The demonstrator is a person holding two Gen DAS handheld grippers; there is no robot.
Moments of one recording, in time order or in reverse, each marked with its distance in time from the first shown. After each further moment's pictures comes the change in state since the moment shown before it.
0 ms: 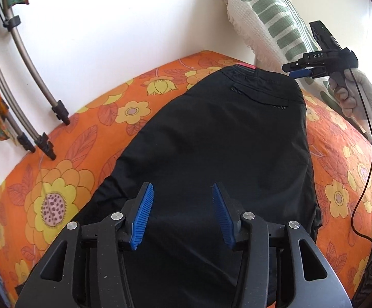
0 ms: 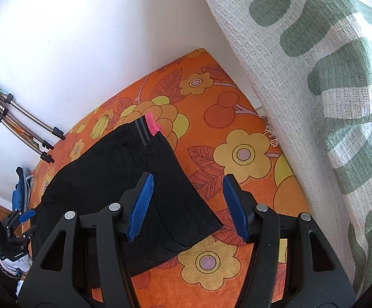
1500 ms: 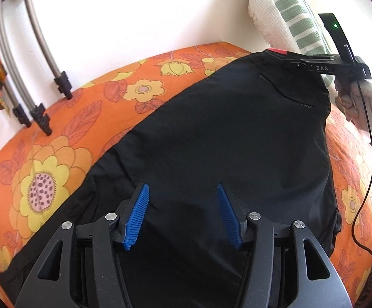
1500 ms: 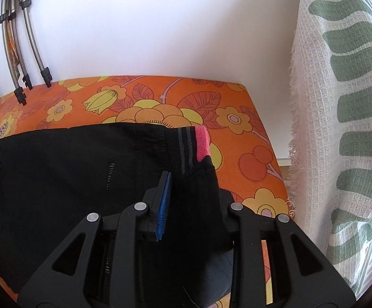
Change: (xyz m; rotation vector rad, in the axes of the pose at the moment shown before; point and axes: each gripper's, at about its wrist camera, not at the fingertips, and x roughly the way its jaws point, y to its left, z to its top) left arm 0.015 0.028 -0.027 -0.115 0.011 0.013; right arm 0.040 0.096 -0.006 -0.484 -0.092 -0.271
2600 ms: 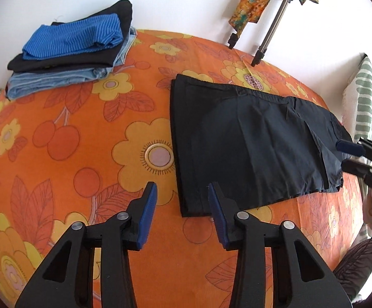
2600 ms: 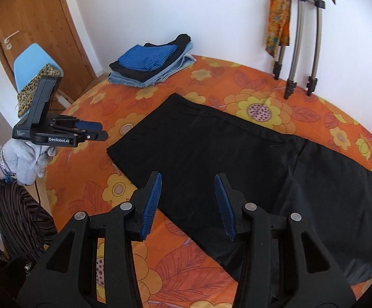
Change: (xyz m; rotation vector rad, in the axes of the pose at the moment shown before) left arm -0.196 0.151 -0.241 -0.686 0.020 0.168; right arm -0.152 0.390 -0.053 -0.490 0.045 0.656
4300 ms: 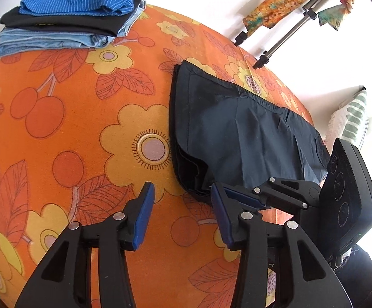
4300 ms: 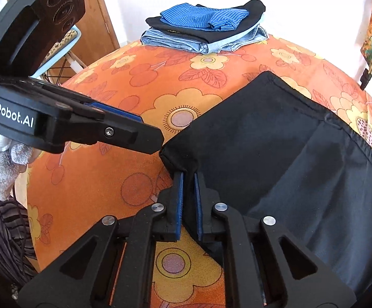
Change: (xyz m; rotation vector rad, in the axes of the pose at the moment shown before) left arm 0.017 0.020 0.010 -0.174 0.094 -0.165; right arm 0.152 0.093 0.018 -0.110 0.072 0.081
